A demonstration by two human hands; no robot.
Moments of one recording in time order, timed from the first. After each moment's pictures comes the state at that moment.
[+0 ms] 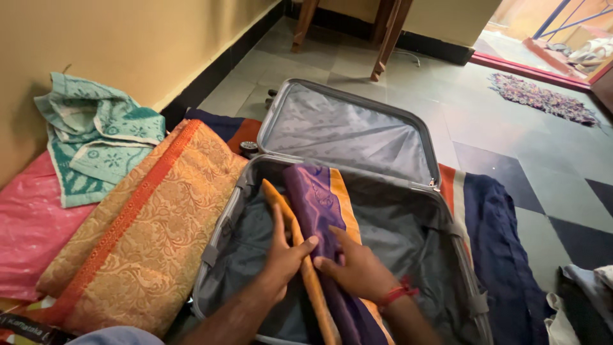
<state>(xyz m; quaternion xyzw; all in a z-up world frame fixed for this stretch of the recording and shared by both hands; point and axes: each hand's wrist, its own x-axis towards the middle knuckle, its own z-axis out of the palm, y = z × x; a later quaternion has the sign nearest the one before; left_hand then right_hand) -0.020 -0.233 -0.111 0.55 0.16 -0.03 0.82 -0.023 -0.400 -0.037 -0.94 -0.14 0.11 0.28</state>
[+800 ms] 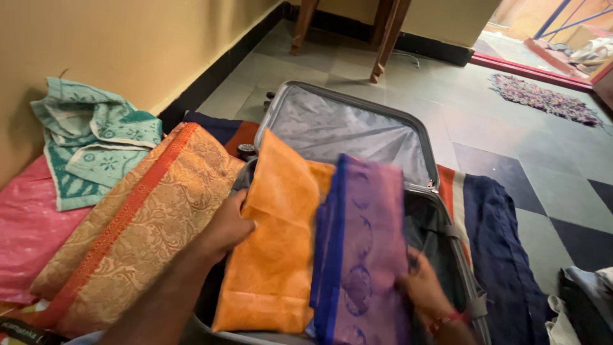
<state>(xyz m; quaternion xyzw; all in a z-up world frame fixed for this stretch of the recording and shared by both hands) 0.013 -0.125 -0.067 0.78 0.01 0.03 0.63 0.017 -0.572 -0.188 -0.78 0.13 0.06 0.61</state>
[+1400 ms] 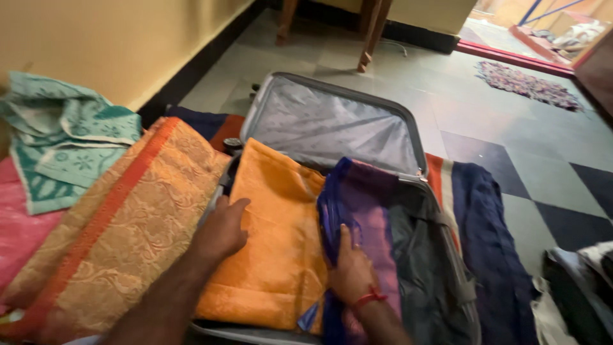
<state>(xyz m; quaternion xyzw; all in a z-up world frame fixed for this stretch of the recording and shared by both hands) 0.009 -0.130 -0.092 0.96 0.01 0.03 0.28 -0.021 -0.407 -0.090 -0.98 0.04 0.08 0.16</state>
